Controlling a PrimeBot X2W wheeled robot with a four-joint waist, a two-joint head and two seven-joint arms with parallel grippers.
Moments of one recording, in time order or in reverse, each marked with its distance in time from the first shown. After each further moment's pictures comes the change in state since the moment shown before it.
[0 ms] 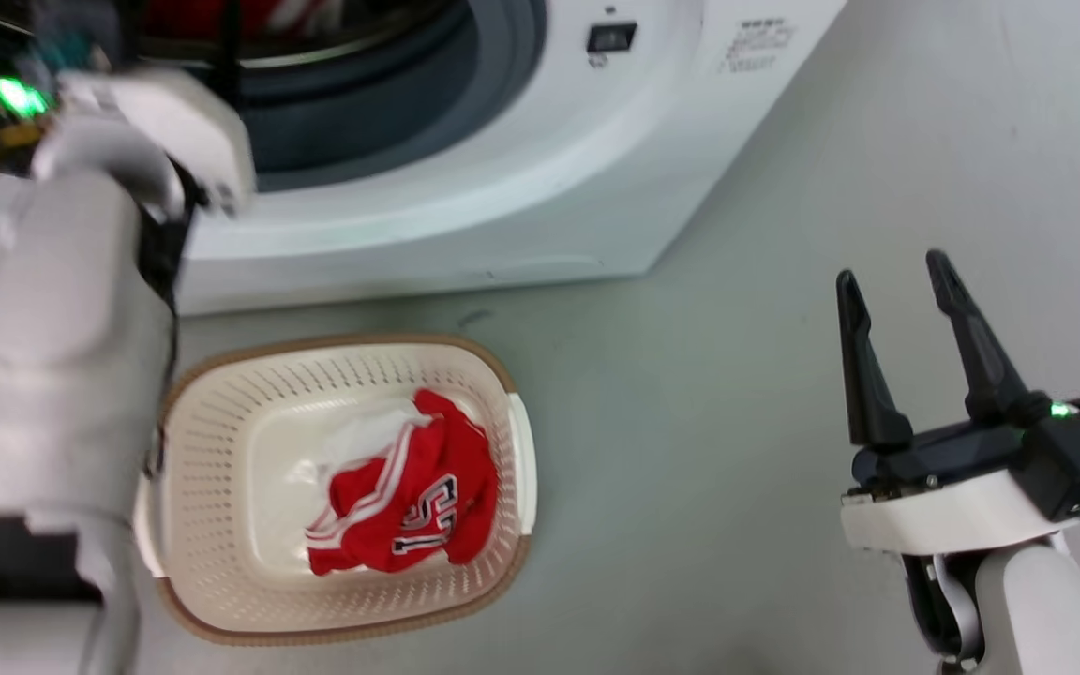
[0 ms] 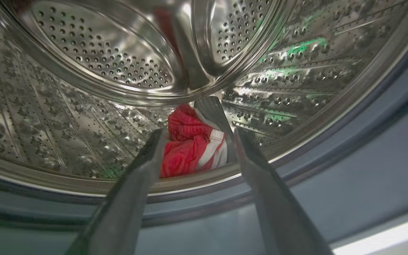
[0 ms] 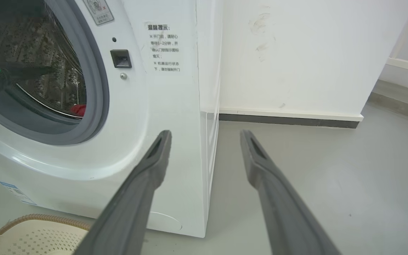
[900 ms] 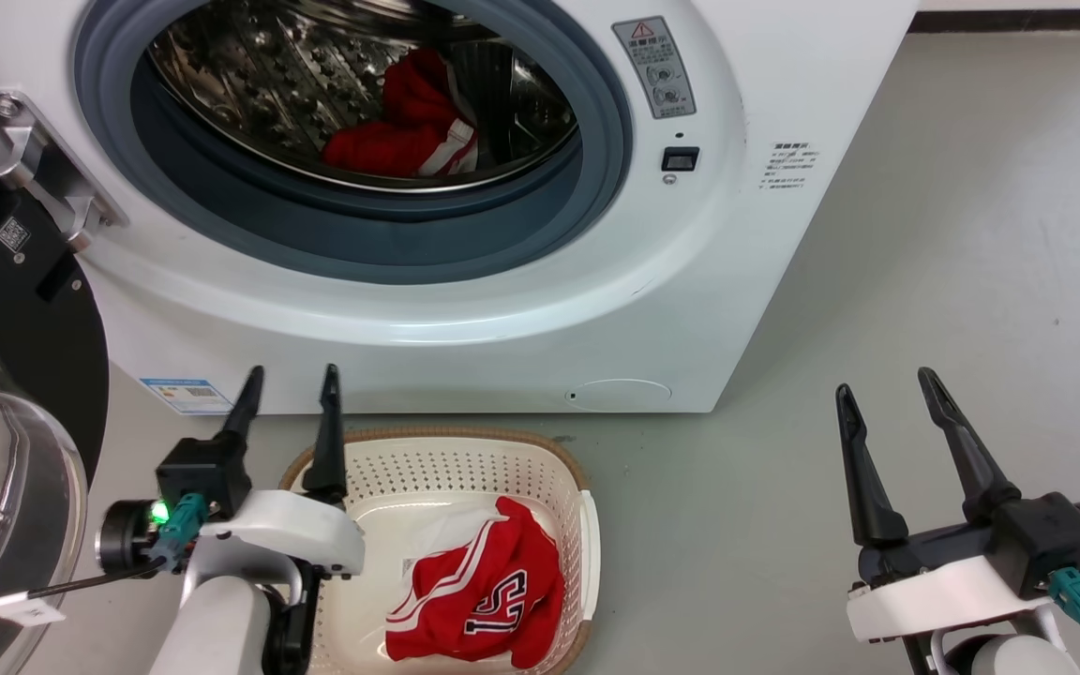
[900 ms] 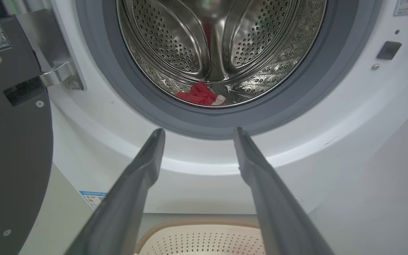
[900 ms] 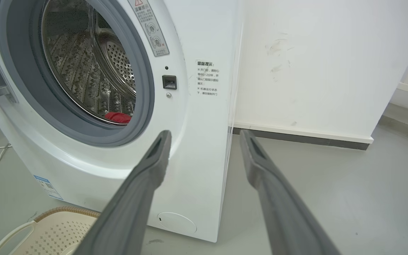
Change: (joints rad) left arm 0.772 -0.109 0.006 -0.480 -0.153 0.146 -0.163; right arm 0.149 0.001 -0.033 0.048 -0.061 0.000 0.000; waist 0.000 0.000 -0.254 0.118
